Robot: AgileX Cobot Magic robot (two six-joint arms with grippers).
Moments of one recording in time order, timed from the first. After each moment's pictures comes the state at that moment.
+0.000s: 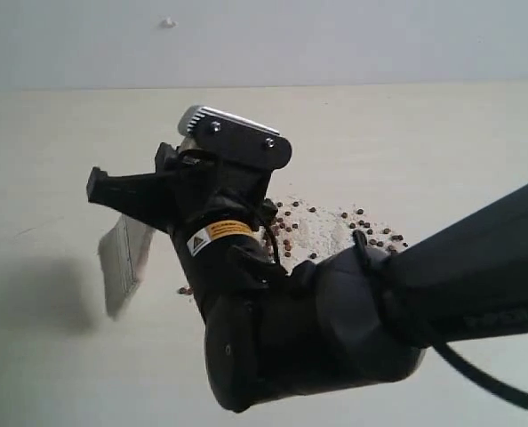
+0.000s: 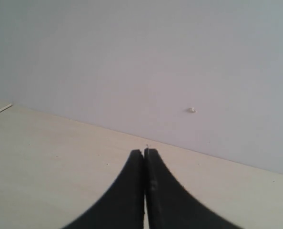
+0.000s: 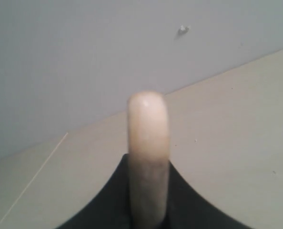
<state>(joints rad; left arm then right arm) -0.04 0.04 0.00 1.20 0.05 -1.50 1.16 1.99 -0.93 0.90 -1.01 0.10</state>
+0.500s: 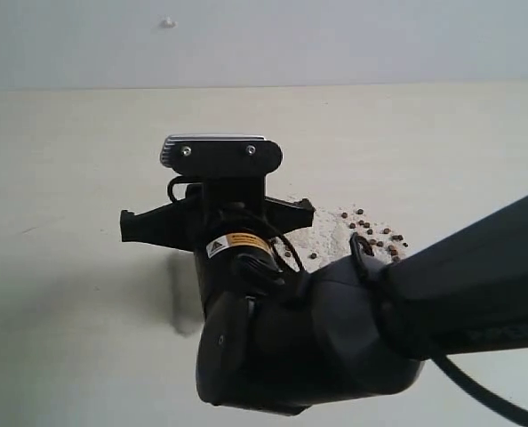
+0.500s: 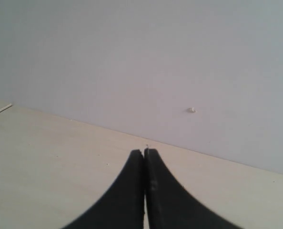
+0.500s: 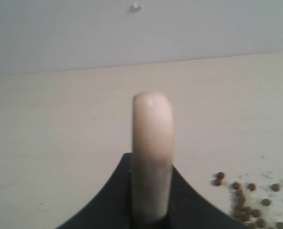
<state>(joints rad) -0.04 0.04 0.00 1.20 0.05 -1.50 1.19 1.99 -0.94 1.22 -0.98 -0.44</state>
